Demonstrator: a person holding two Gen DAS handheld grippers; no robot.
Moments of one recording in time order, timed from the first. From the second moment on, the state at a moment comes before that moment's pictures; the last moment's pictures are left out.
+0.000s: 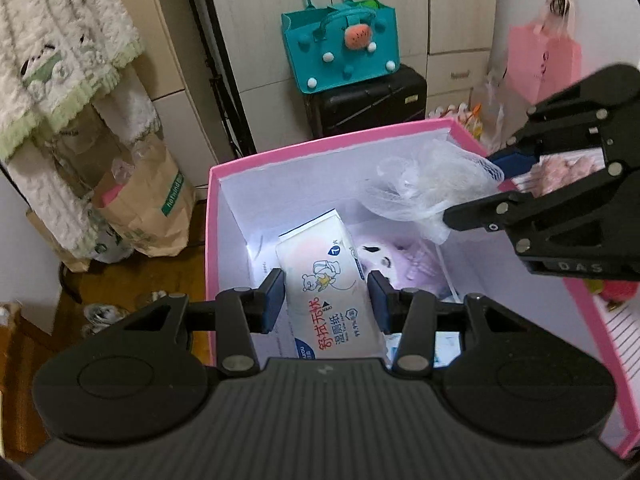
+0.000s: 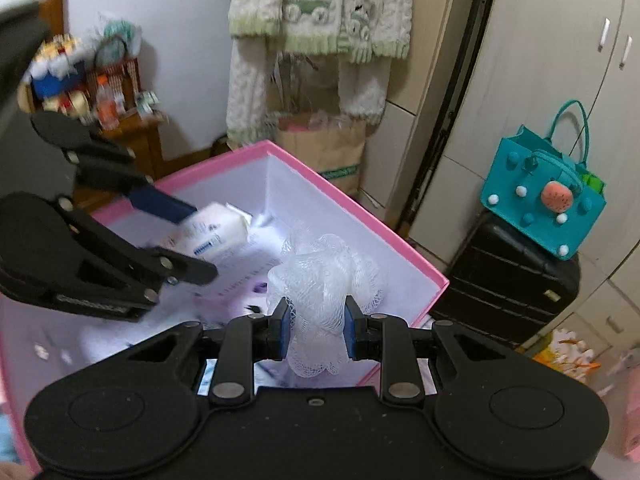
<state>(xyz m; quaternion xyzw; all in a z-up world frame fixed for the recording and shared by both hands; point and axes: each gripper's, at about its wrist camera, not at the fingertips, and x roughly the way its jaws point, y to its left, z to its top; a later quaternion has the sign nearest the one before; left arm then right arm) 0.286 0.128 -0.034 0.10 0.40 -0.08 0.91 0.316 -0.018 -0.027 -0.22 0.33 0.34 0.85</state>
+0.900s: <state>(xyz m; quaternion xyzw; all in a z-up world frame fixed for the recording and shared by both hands) 0.198 0.127 0.021 0.04 0.35 -0.13 0.93 0.254 -0.079 0.022 -0.08 0.34 0.37 0.86</state>
